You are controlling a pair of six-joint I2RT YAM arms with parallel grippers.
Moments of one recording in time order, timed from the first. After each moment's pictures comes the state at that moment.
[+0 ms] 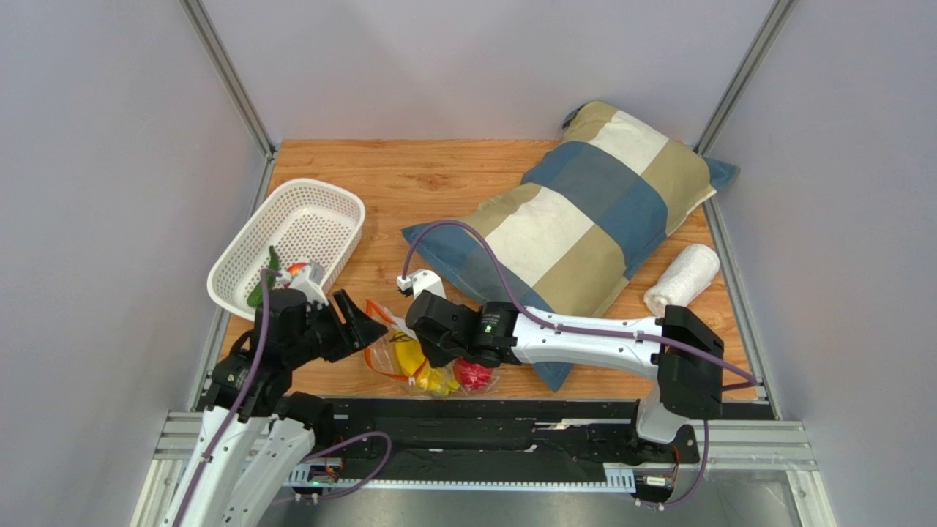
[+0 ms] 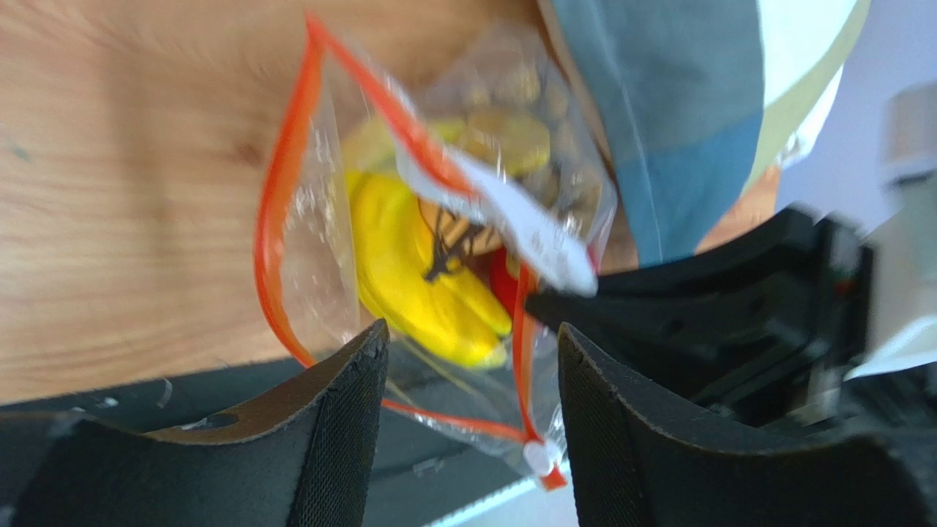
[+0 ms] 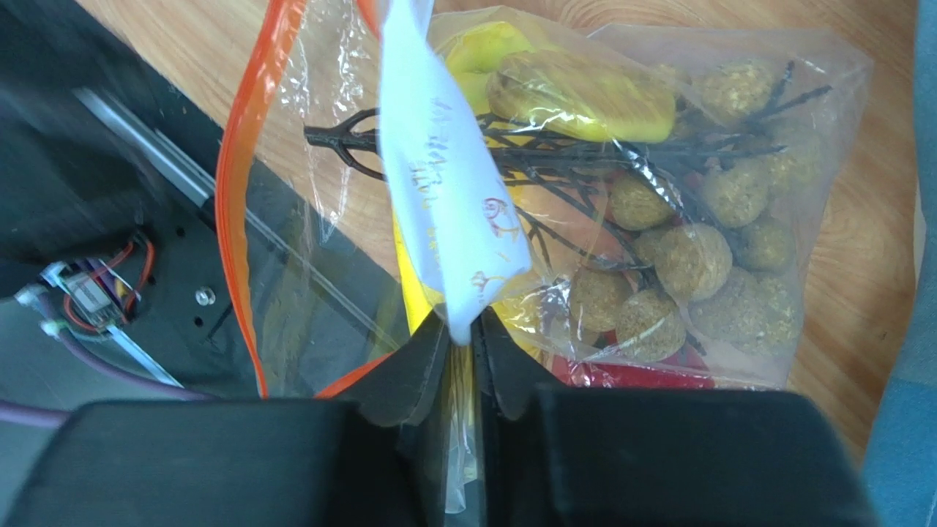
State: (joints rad) left arm -0.30 0.46 0.72 -0.91 0.22 -0.73; right arm 1.28 1.66 1.29 -0.50 0.22 0.58
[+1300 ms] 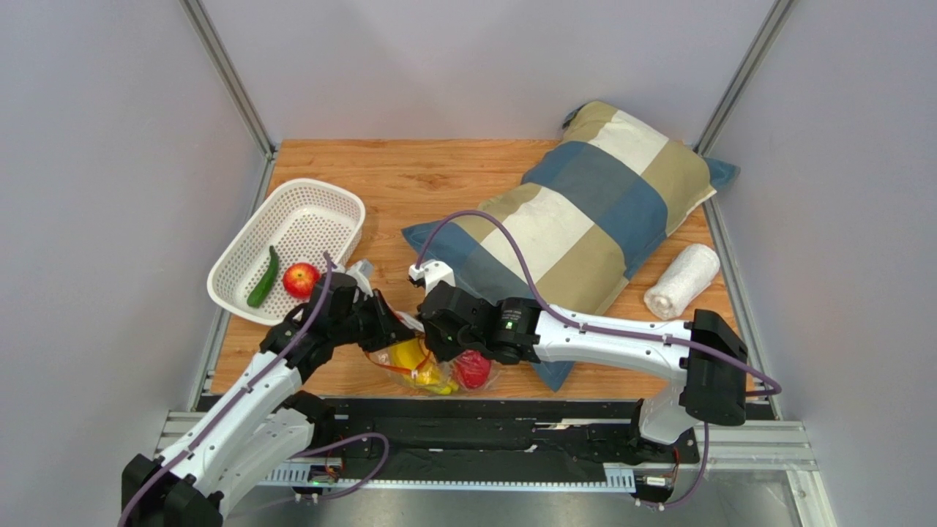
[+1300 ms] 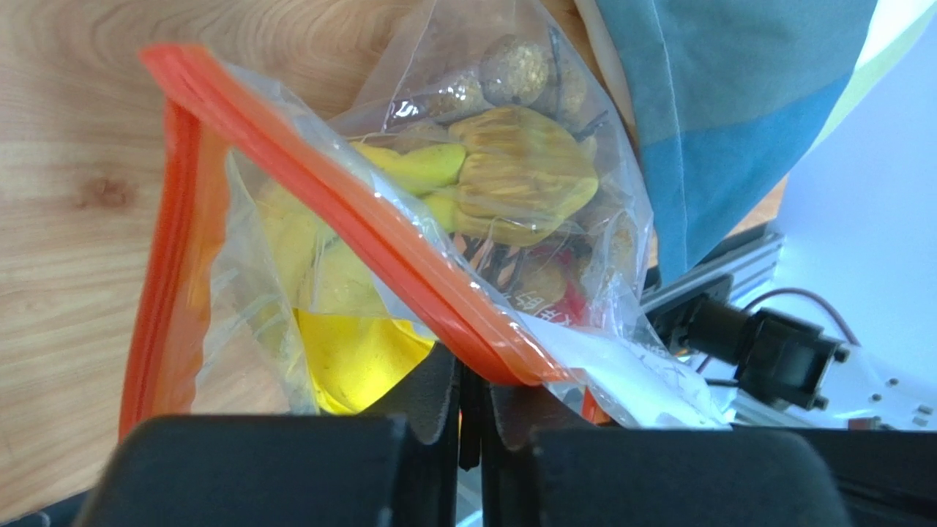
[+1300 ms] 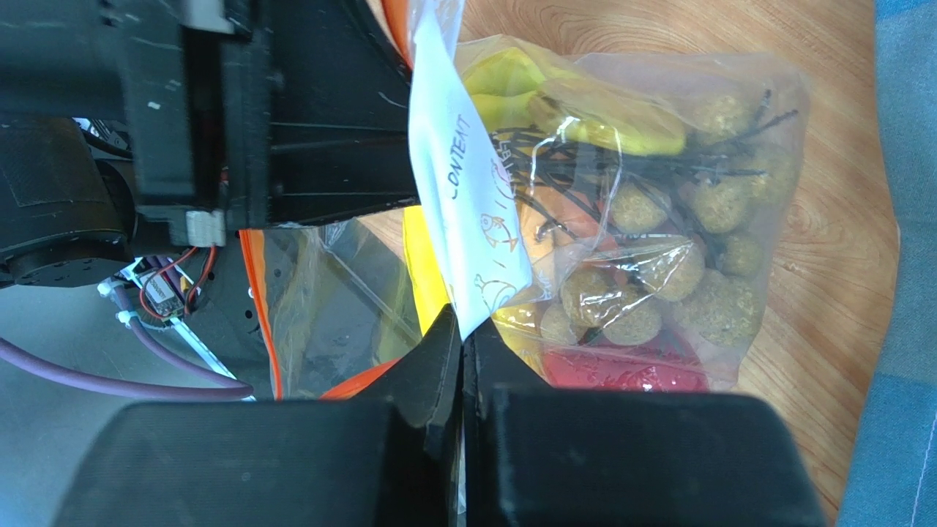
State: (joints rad) left arm -0.45 0.74 0.52 -0.53 0.30 -0.83; right arm 1.26 1.56 1.25 -0.46 0.19 0.59
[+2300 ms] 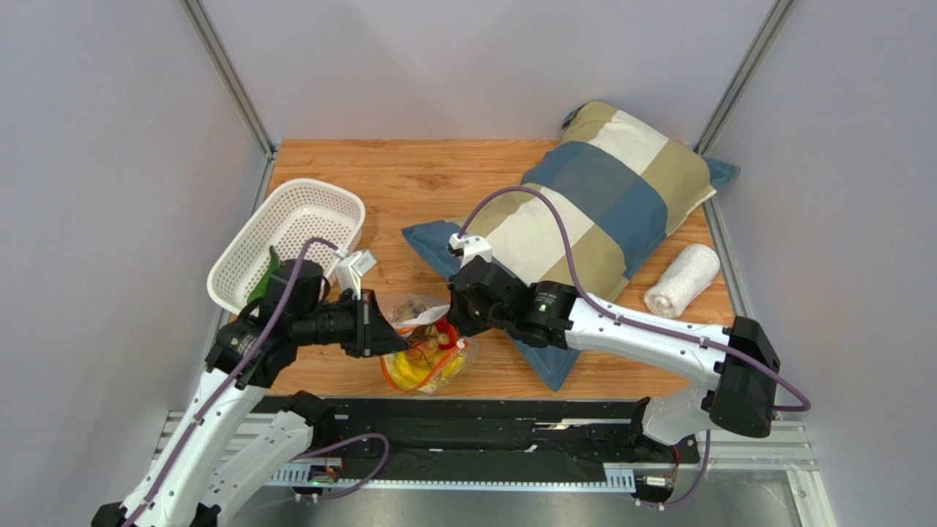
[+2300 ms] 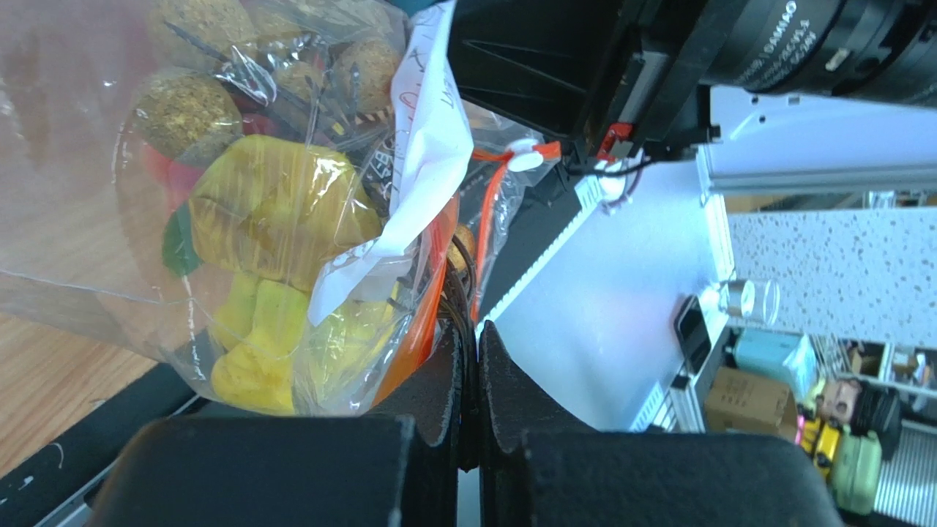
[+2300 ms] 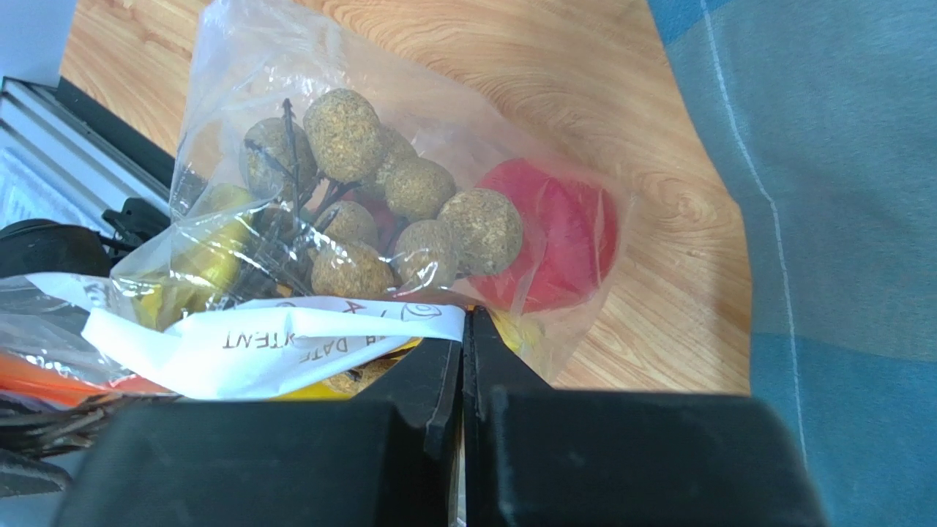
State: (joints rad) left arm -0.45 0.66 0.89 -0.90 0.63 -0.50; right arm 1.13 1.44 1.18 -0.47 0.22 0.67
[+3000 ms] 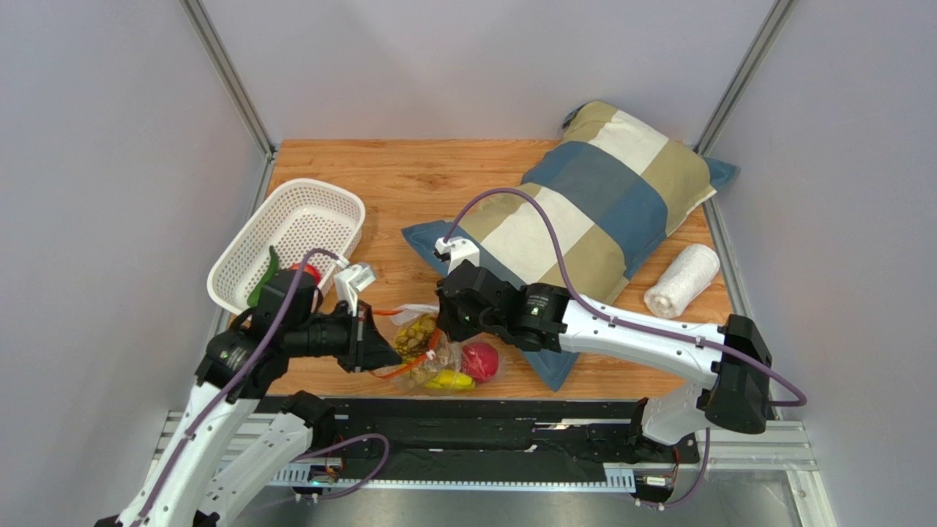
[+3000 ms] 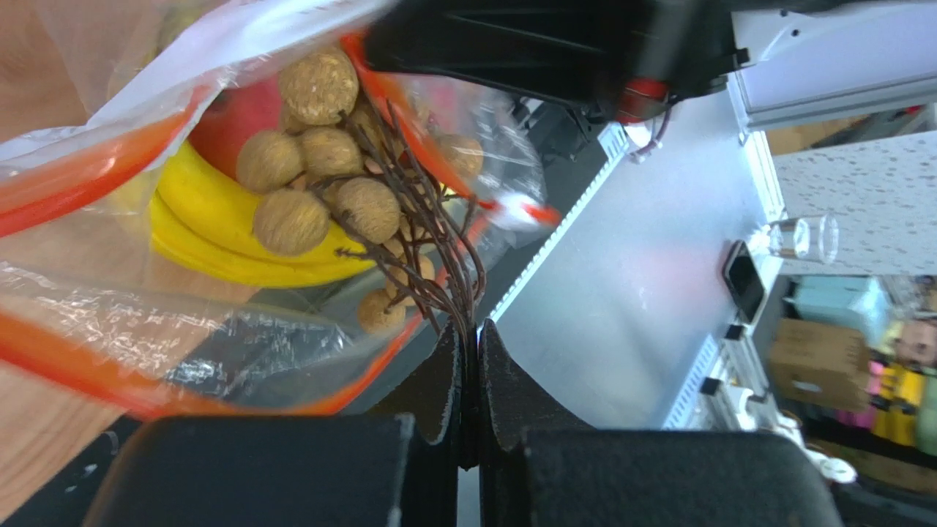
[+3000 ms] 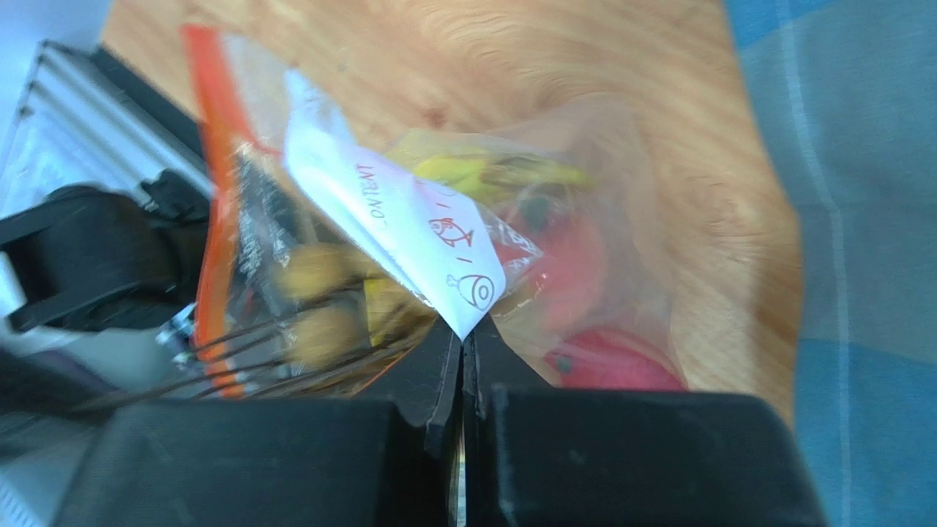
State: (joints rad) left arm -0.45 0.63 0.86 -0.99 0.68 -0.34; right arm 1.19 1.45 1.24 -0.49 0.20 0.65
